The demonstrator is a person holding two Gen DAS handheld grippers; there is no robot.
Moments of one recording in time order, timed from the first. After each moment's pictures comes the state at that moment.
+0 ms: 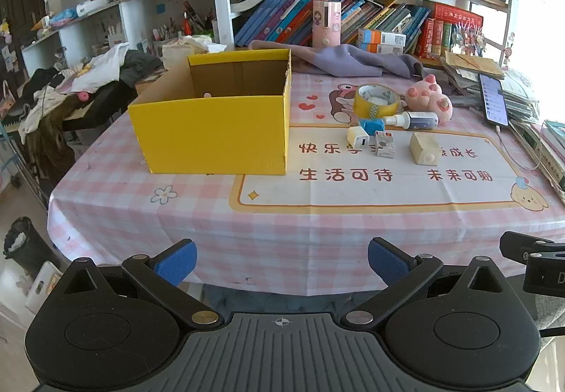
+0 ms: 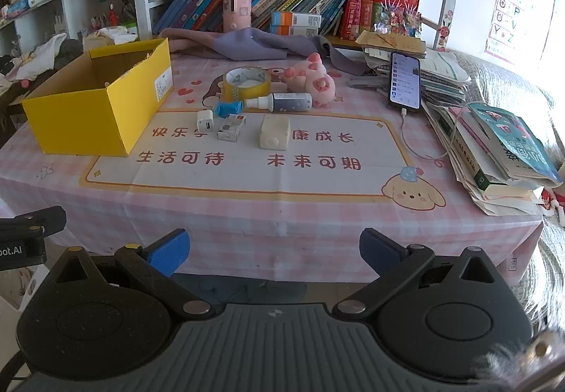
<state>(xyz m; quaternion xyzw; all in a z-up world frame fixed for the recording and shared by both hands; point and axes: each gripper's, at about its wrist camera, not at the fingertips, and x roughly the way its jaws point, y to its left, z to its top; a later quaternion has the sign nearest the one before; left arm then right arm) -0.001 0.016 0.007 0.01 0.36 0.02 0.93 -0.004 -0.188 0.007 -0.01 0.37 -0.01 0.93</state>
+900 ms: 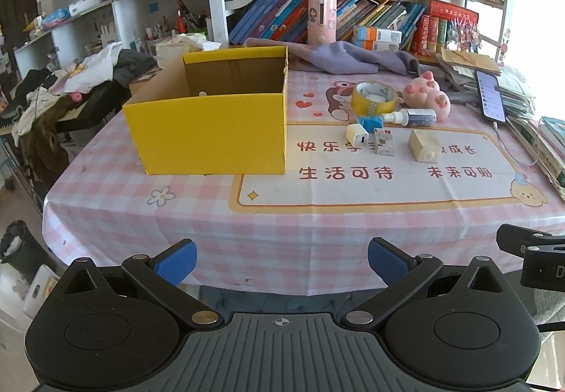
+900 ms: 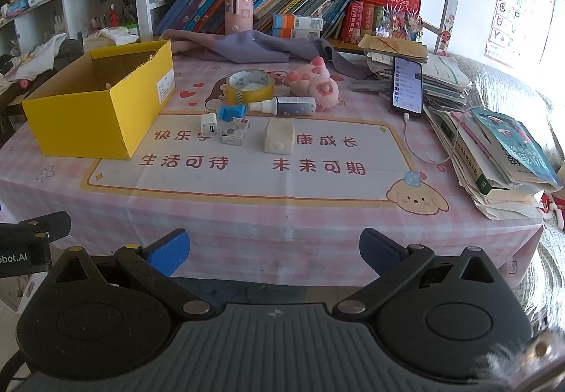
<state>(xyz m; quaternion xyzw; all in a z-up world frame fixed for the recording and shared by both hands) 0.005 0.024 0.004 0.02 0.37 0.00 0.93 -0.001 -0.178 0.009 -0.02 0.37 -0.01 0.93</state>
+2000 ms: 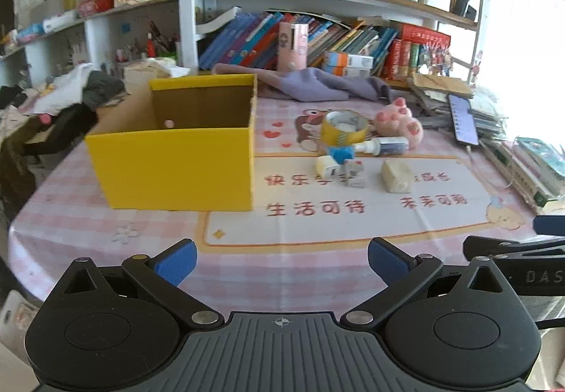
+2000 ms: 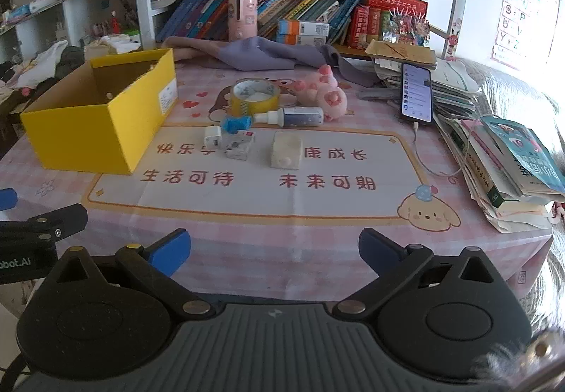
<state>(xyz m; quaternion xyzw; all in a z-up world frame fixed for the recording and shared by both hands) 0.033 0.017 0.005 0.00 0.32 -0.06 0.94 0.023 -0.179 0.003 -0.01 0.36 0.00 0.93</state>
